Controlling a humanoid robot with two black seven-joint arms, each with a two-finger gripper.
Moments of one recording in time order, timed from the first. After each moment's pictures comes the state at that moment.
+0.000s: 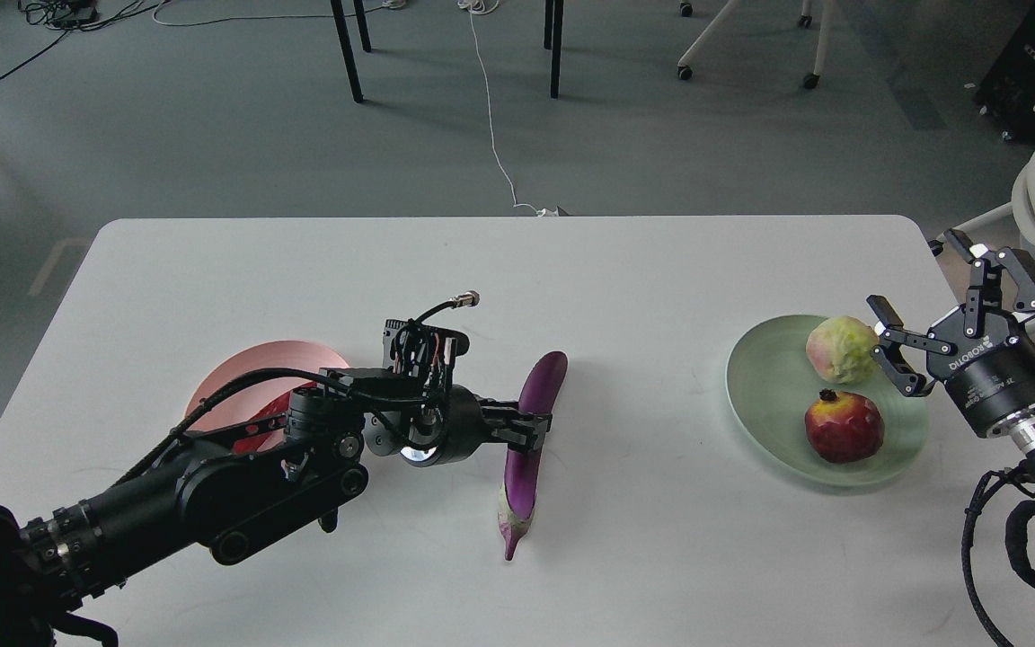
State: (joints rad) left arm -0.66 0.19 -0.48 -1.23 1.71 -0.44 0.15; right arm 0.13 -0.75 0.92 1.32 -0.17 0.27 0.49
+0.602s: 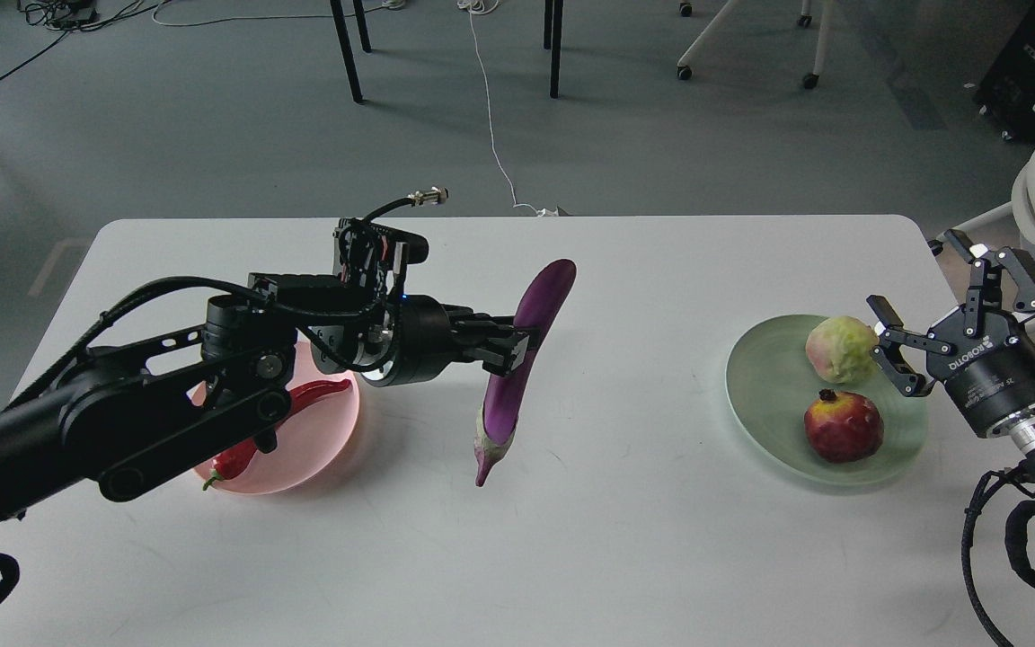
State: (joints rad) left arm -0.81 0.50 -0.52 -1.49 1.62 -0.49 0.05; right arm 0.13 -0.75 0.92 1.32 -0.17 0.27 0.49
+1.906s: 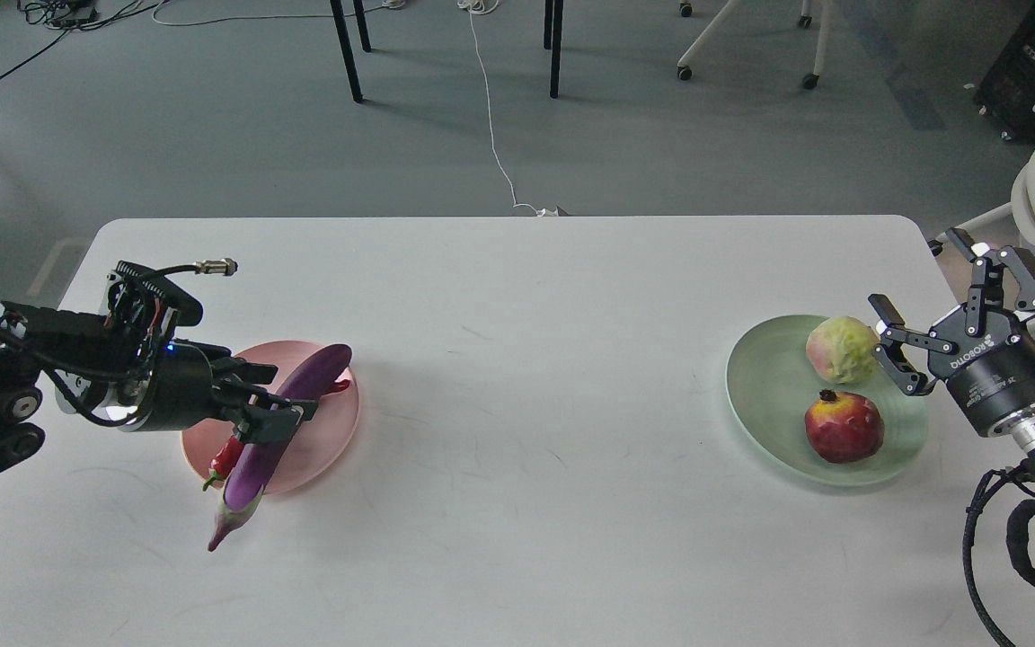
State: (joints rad) left arm -0.77 0.91 -0.34 -1.44 1.85 -0.45 -0.29; right arm 0.13 -0.75 0.92 1.32 -0.17 0.27 0.49
